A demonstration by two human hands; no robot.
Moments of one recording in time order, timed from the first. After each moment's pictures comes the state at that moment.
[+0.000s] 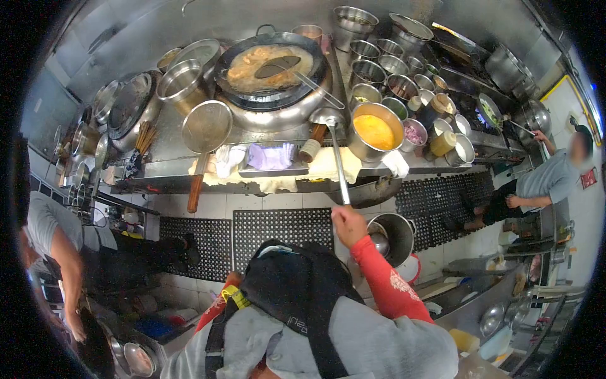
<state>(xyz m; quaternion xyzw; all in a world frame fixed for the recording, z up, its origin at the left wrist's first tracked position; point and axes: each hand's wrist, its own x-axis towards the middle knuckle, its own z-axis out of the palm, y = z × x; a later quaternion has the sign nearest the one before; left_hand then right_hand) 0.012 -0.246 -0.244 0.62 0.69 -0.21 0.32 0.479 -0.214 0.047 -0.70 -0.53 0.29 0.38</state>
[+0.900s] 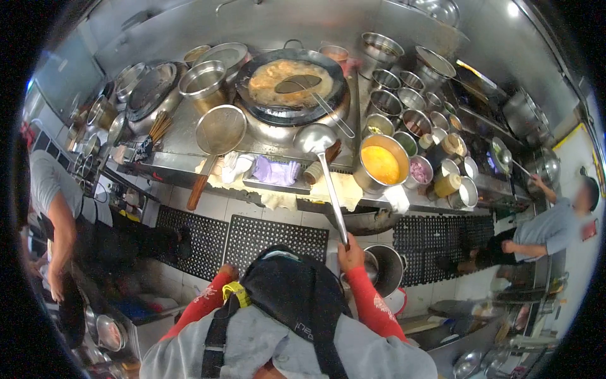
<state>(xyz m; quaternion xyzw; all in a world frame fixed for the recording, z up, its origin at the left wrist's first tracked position) 0.051 -0.213 -0.260 0.64 0.69 -0.18 0.30 0.525 -0.231 -0.034 -0.74 -0.50 0.24 0.38</state>
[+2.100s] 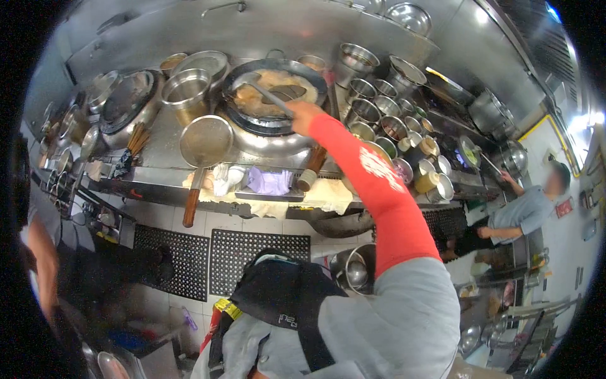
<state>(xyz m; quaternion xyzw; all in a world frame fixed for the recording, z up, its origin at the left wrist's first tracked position) 0.000 -0.304 -0.285 0.36 0.77 -0.07 0.51 0.451 0.109 0.218 -0.57 -0.81 0.07 0.14</state>
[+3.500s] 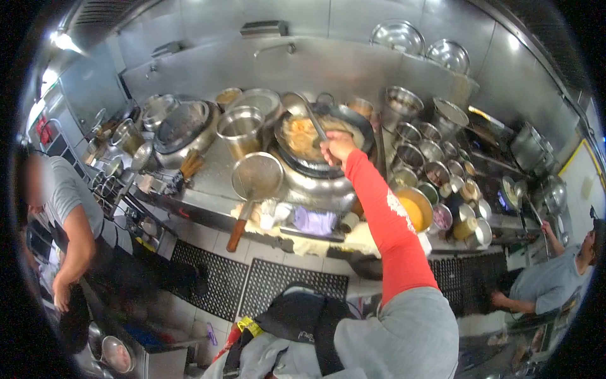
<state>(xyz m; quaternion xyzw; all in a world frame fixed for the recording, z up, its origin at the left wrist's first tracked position) -0.017 -0.300 -0.254 0.29 0.81 0.05 0.51 0.414 0.138 0.243 -0.54 -0.46 0.53 0.46</state>
